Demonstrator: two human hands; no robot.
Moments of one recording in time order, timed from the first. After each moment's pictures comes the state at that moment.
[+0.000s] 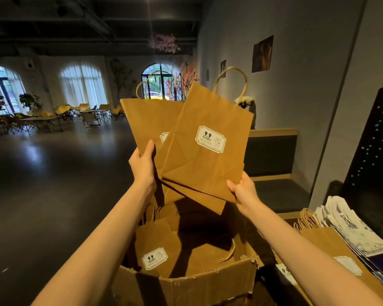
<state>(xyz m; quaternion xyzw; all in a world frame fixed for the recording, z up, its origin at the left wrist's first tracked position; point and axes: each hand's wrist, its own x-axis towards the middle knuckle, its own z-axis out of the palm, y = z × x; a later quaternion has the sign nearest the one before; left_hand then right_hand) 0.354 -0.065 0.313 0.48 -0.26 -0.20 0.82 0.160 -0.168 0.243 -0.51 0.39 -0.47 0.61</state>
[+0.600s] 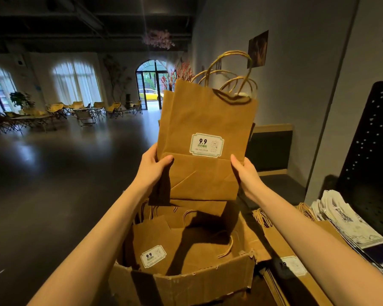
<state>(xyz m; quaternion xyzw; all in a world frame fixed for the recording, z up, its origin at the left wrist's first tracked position) 0.346 -0.057 0.306 0.53 -0.53 -0.18 0.64 0.146 -0.180 0.270 -0.57 0.35 -0.45 0.59</state>
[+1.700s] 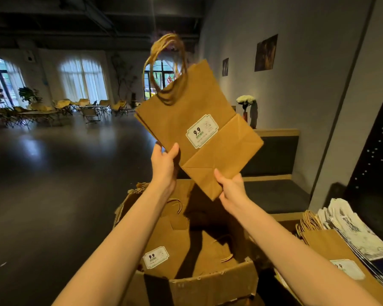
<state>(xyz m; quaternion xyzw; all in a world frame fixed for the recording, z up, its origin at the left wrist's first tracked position) 0.326 -0.075 0.315 0.41 -0.28 -0.30 0.82 0.198 -0.138 0.262 -0.39 0.31 -0.51 0.71</state>
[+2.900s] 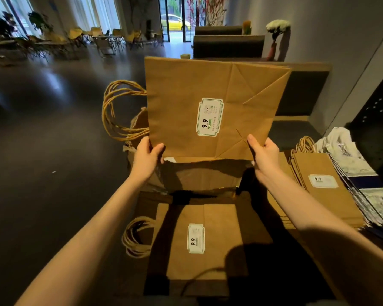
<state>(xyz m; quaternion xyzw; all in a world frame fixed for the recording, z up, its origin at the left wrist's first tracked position) 0.274 0.096 0.184 0.69 -0.40 -0.16 0.58 0.062 -0.057 0.183 -0.49 0.43 -0.47 0.60</state>
